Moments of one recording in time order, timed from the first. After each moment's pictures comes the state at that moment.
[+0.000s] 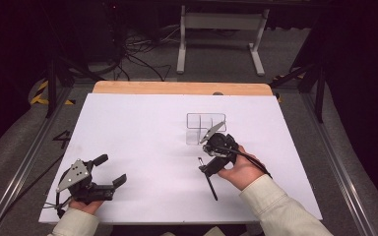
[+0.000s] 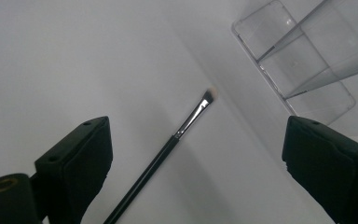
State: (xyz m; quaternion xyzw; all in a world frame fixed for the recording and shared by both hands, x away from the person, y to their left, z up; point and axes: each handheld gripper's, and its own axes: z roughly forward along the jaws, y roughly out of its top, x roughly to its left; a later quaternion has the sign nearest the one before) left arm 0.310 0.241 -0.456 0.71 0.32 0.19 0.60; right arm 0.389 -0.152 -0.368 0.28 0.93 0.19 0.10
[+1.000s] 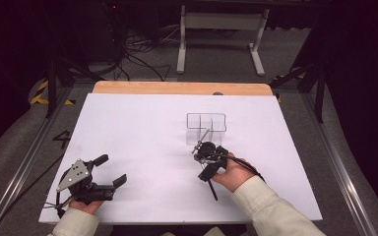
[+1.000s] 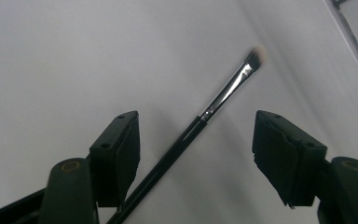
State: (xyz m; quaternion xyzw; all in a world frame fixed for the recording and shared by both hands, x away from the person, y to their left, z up) left arm 0.310 0.241 -0.456 0.71 0.32 0.19 0.59; right arm 0.397 -0.133 -0.411 0.27 0.96 0.10 0.05
